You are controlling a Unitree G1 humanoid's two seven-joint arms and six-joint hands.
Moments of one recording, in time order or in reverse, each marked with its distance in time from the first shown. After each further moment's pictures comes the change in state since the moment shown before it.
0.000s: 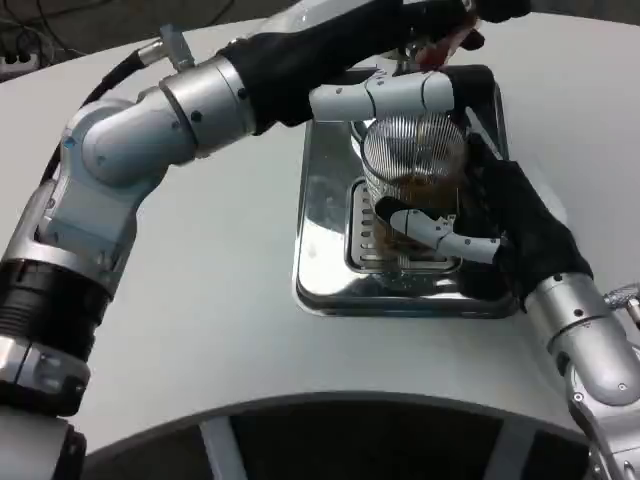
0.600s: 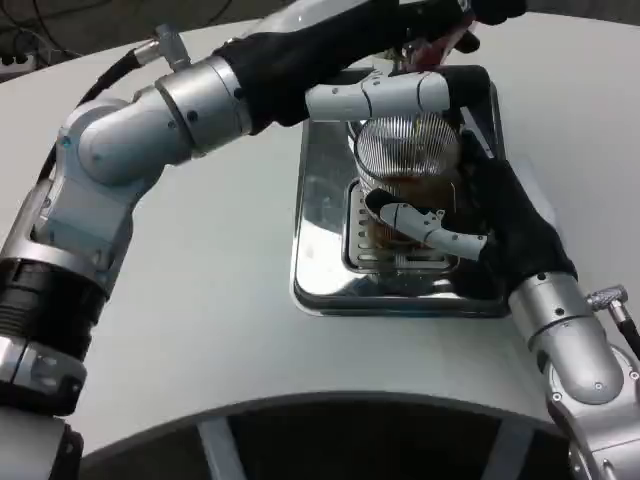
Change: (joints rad) left arm 0.000 0.008 0.000 0.004 0.000 -0.005 -0.001; right arm -0.017 0.030 0.030 0.029 -0.006 0.001 -0.062
